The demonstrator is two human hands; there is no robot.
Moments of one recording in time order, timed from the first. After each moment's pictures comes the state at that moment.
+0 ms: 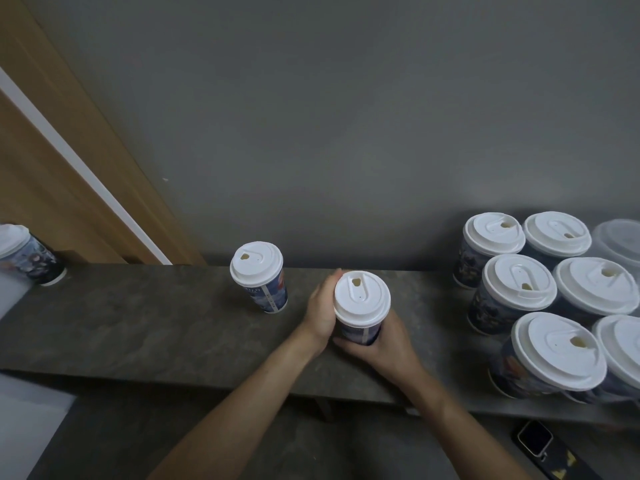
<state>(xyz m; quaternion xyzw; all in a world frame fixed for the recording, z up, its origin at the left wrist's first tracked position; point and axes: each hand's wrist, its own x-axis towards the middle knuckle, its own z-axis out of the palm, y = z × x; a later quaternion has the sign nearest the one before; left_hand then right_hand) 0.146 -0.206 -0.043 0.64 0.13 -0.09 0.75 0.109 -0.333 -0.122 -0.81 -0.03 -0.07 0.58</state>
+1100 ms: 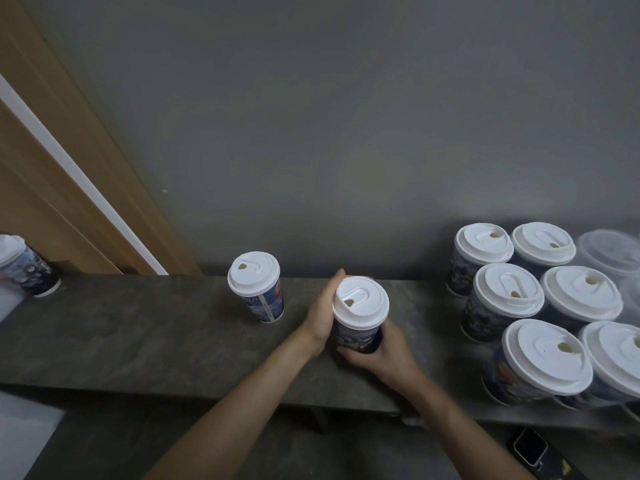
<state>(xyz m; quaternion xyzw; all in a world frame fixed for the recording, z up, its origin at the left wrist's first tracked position) 0.151 -0.208 -0.032 0.63 0.05 -0.17 0.75 0.106 -0.342 -0.121 -0.82 -0.02 -0.05 0.57</state>
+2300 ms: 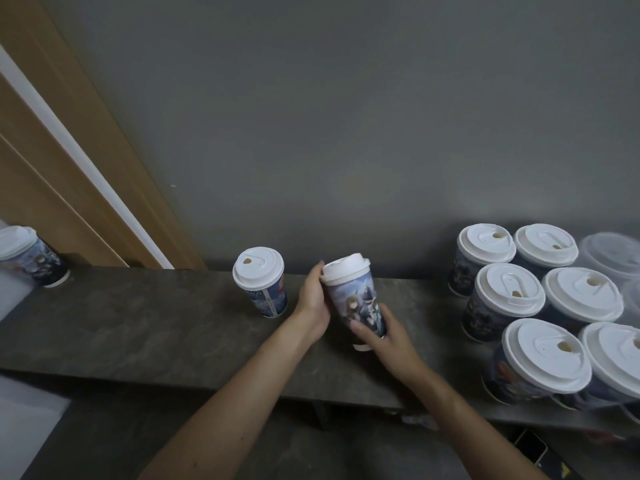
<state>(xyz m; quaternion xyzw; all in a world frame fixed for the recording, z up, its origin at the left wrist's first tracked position) 0.171 -0.207 -0.024 0.52 0.21 -0.16 0.81 0.101 -0.342 -0.091 -0.73 0.05 0.07 0.68</state>
